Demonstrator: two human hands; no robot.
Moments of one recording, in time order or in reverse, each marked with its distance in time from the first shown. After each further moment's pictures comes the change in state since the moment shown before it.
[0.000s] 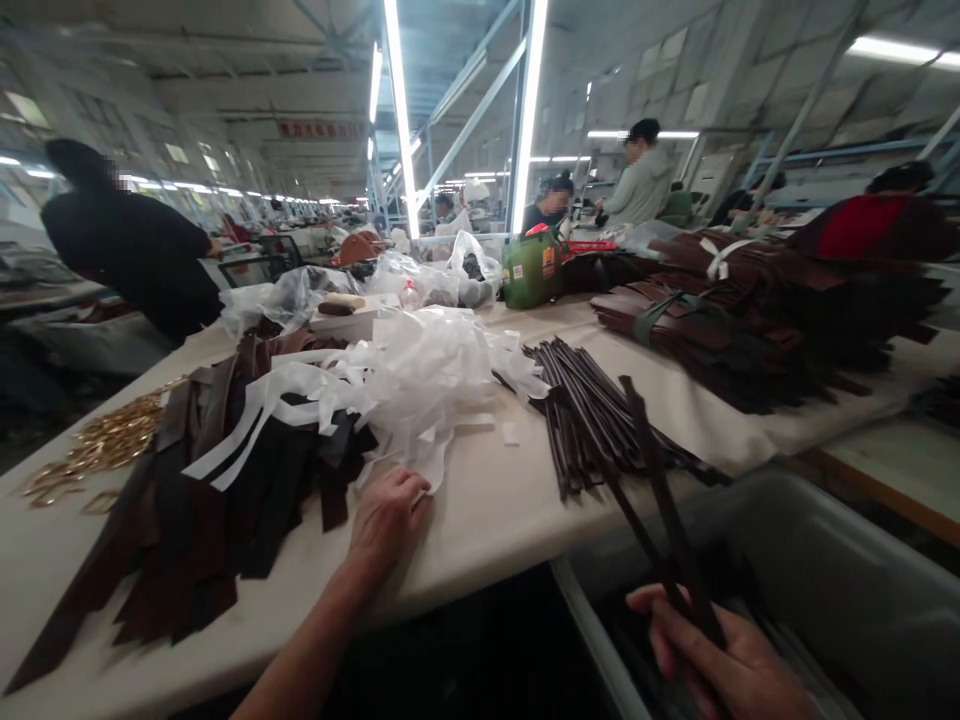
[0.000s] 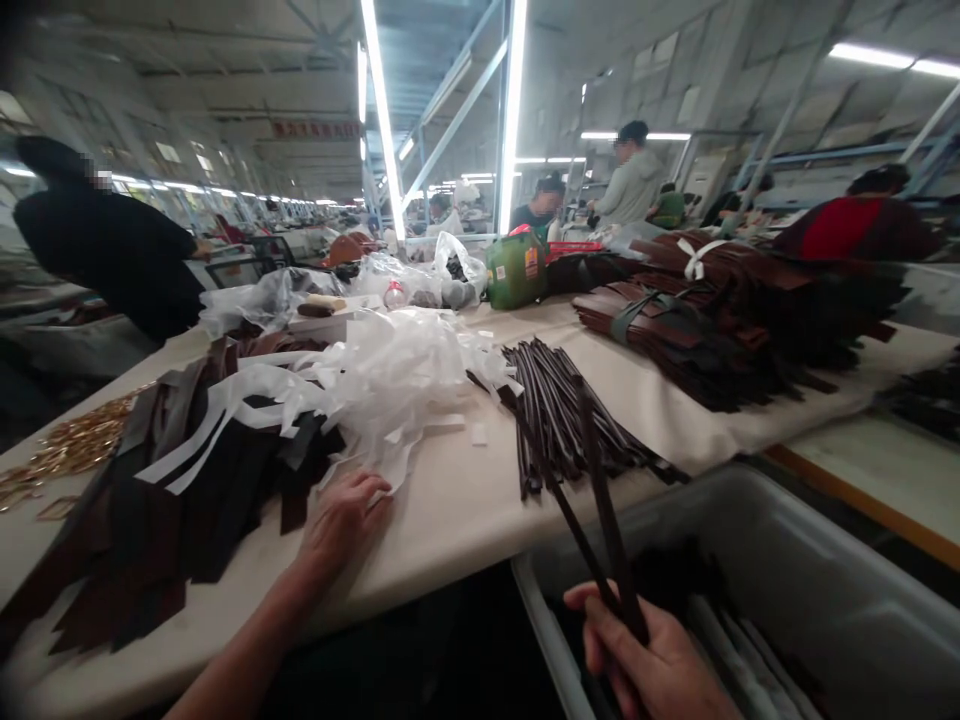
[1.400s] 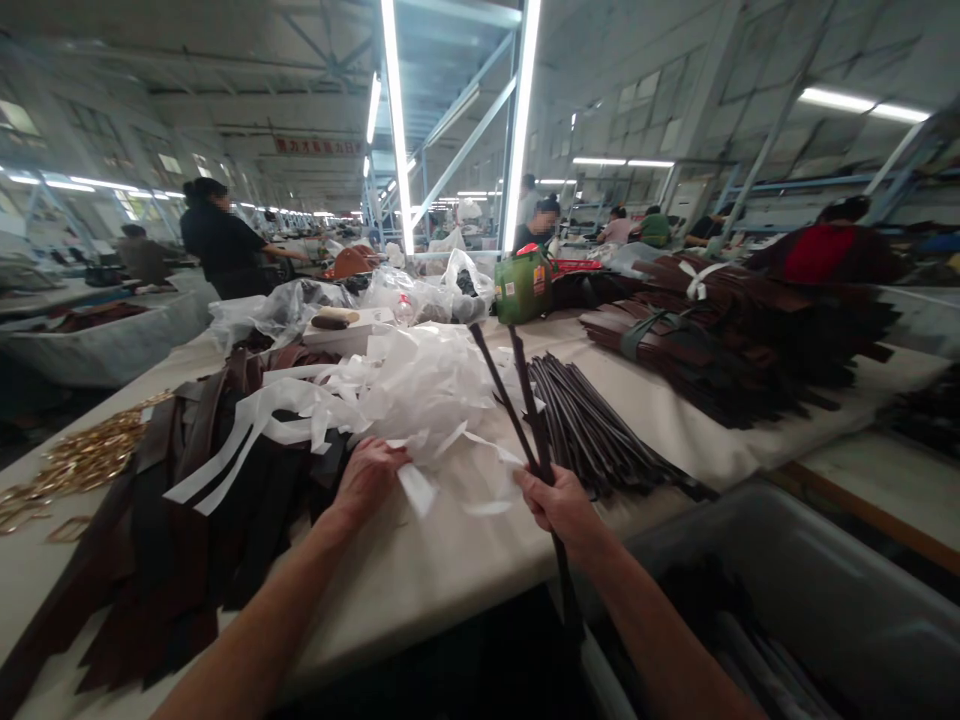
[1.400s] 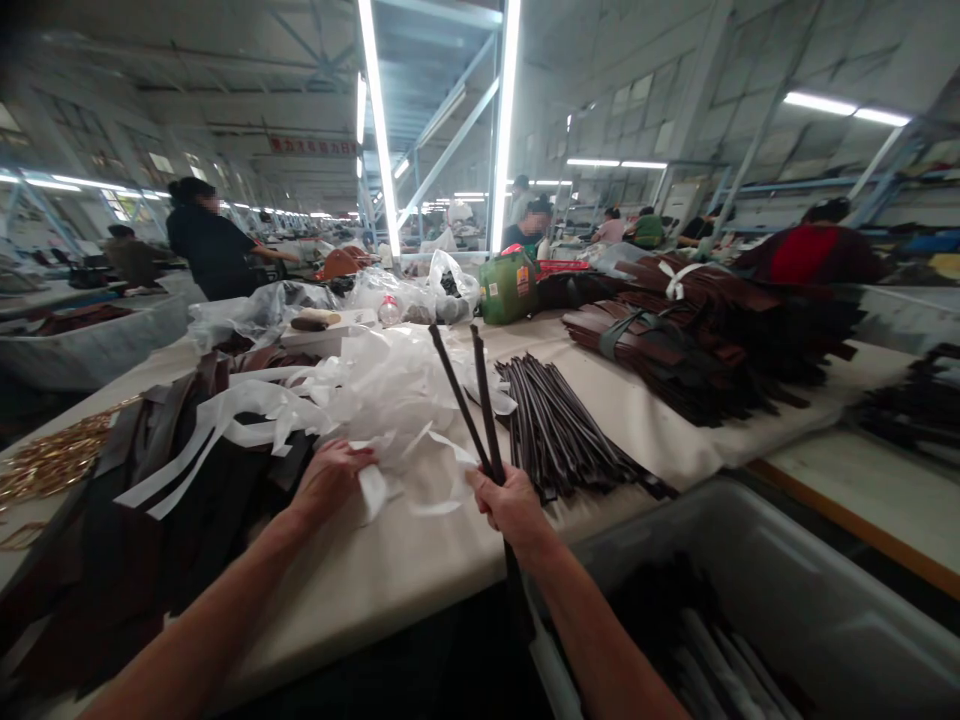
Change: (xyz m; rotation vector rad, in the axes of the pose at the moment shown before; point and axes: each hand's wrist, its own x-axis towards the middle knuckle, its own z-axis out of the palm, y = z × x) left_hand 0.068 -0.062 0.001 0.100 -0.166 0.149; right_hand 0.121 -0.083 0.092 0.368 -0.162 -0.251
